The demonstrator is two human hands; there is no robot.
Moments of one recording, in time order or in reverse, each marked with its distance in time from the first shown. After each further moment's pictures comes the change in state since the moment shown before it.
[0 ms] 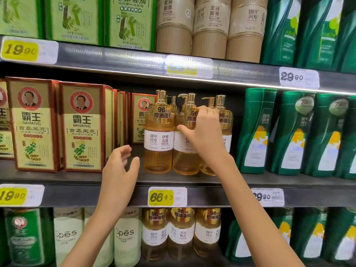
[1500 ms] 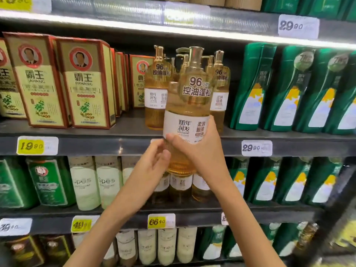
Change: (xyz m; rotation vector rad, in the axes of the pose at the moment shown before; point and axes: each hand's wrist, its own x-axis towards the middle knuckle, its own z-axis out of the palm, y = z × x) left_hand -0.099 0.031 -0.010 -0.305 -0.588 -0.019; right_hand -0.143 -0.014 -0.029 0.953 -0.135 0.260
